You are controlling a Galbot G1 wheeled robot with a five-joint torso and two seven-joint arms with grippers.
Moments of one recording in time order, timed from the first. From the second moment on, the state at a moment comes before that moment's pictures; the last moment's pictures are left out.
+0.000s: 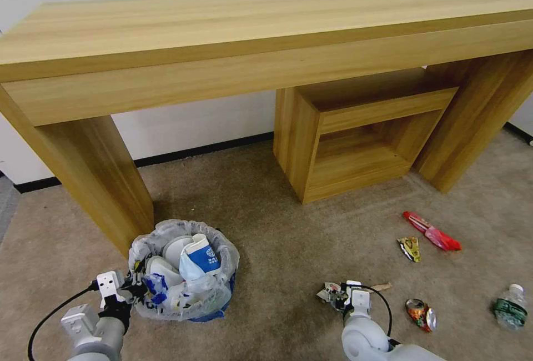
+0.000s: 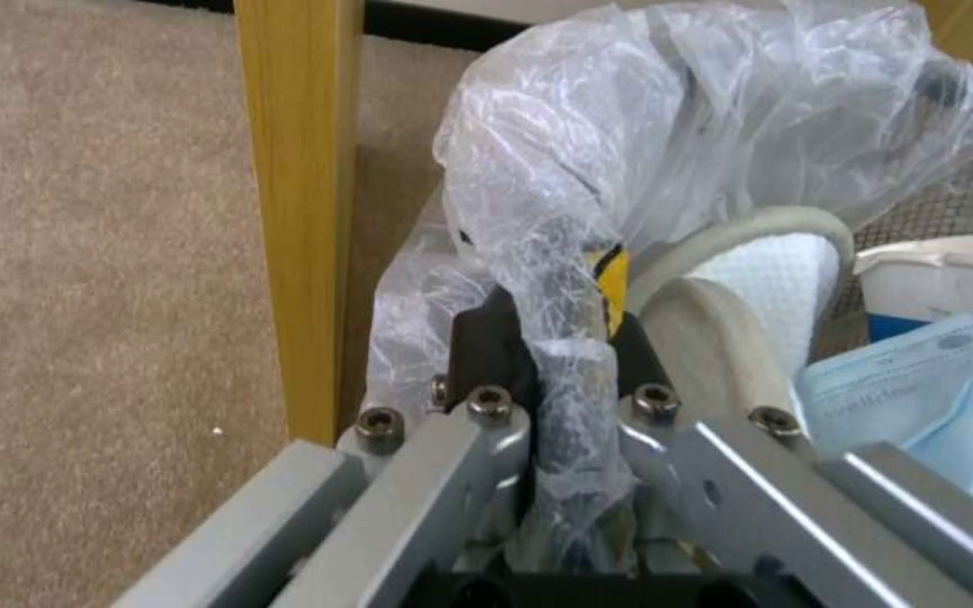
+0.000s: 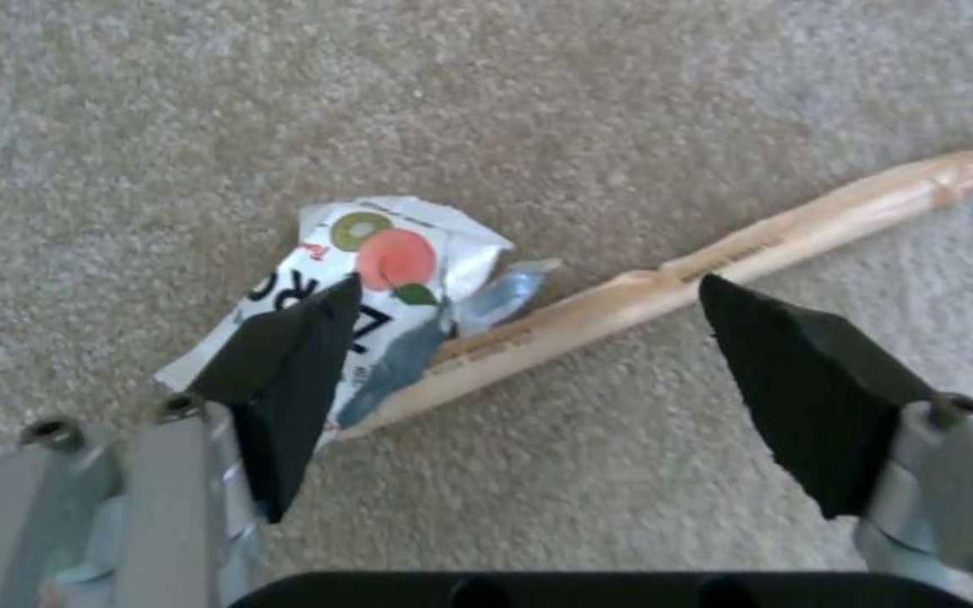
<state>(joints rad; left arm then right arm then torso) 1.73 -1.38 -0.78 -2.09 -0.53 0.27 -0.05 -0.98 0.91 -0.47 1.52 1.10 -0.07 0.89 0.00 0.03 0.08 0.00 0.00</state>
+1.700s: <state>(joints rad) 1.70 -1.38 -0.77 -2.07 -0.52 0.25 -0.04 -1.05 0.86 -0.48 1.64 1.01 -0.07 0.86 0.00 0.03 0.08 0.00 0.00</state>
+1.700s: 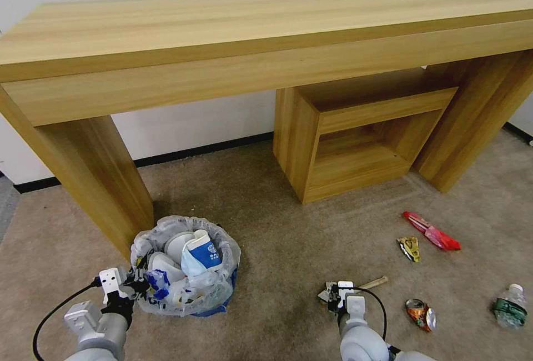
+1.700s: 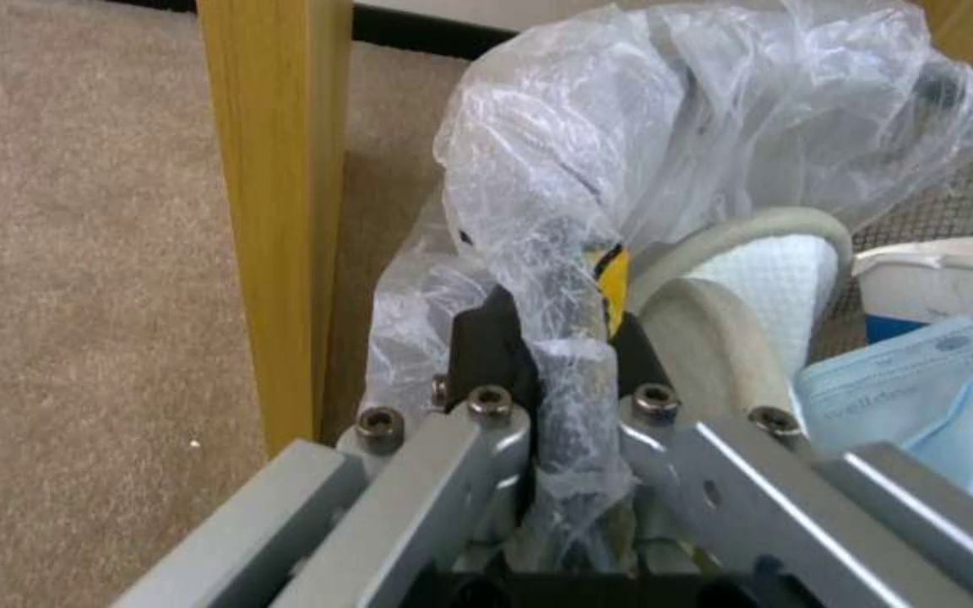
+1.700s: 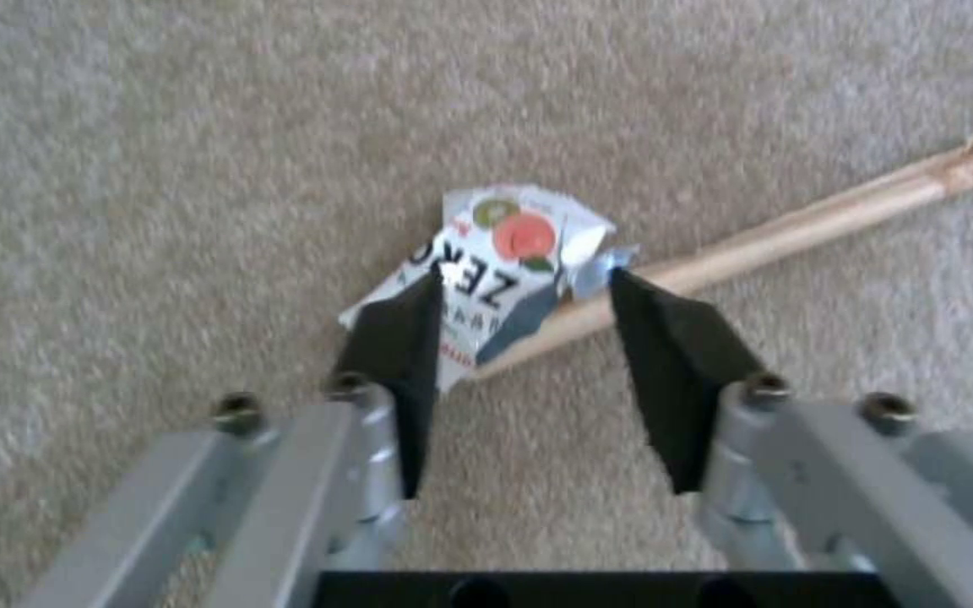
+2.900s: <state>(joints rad) 1.72 -1.38 -0.77 -2.08 -0.54 0.24 -0.04 -0.95 1.00 -0.56 1.37 0.97 -0.02 0.82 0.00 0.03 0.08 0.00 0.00</state>
